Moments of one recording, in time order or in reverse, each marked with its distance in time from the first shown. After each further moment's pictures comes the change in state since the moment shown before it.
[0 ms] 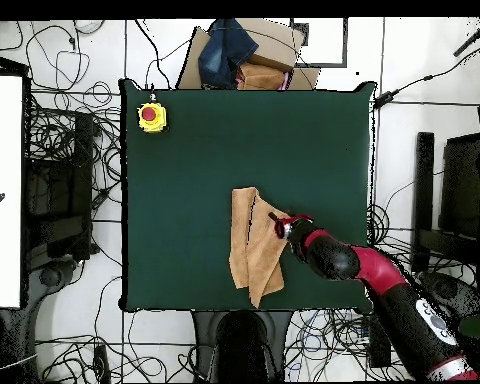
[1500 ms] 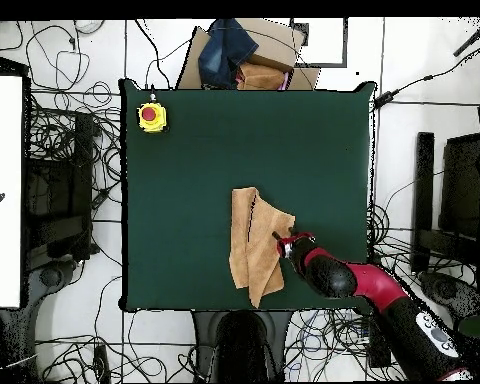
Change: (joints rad) arm -0.013 -0.002 -0.088 0.032 -0.116 -0.048 0.000
